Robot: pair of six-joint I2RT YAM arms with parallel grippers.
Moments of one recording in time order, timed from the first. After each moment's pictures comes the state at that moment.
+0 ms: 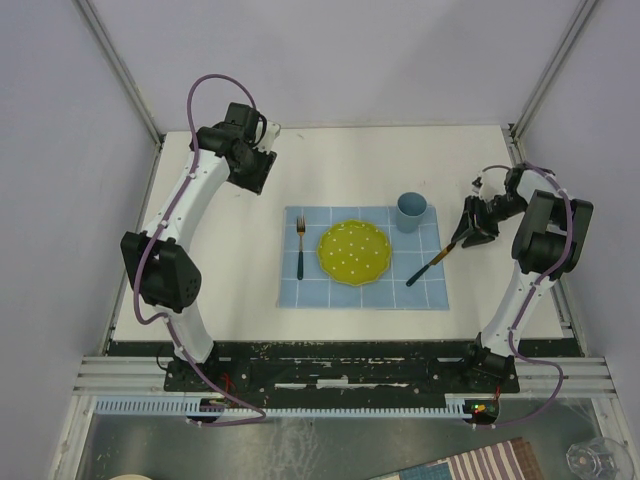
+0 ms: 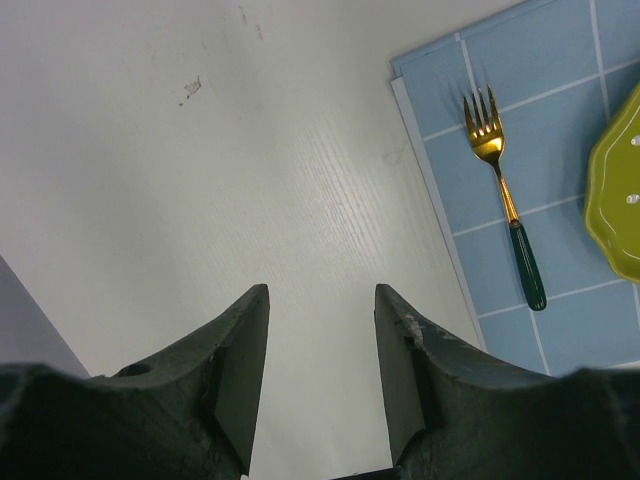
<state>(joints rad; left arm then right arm) -0.29 1.81 1.84 -1.07 -0.08 0.17 -0.33 2.14 1.57 -1.10 -0.58 -0.24</state>
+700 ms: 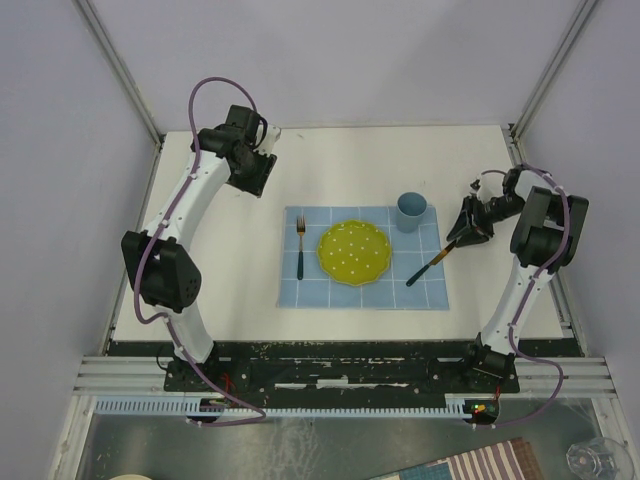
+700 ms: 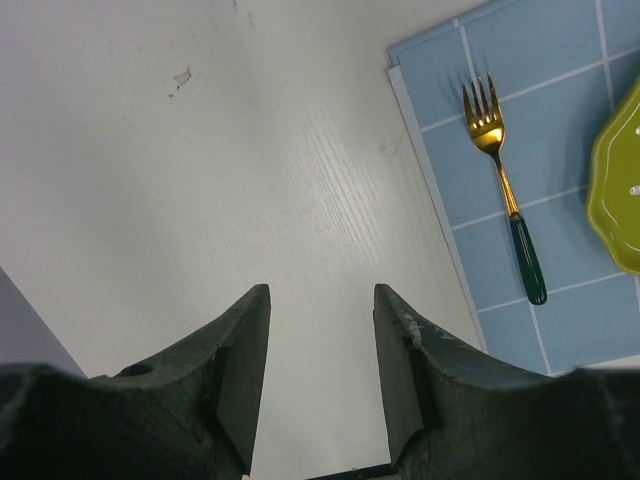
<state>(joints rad) -0.29 1.81 1.82 -1.07 -0.07 0.17 -0.33 2.23 1.61 -1.13 -0.67 -0.20</state>
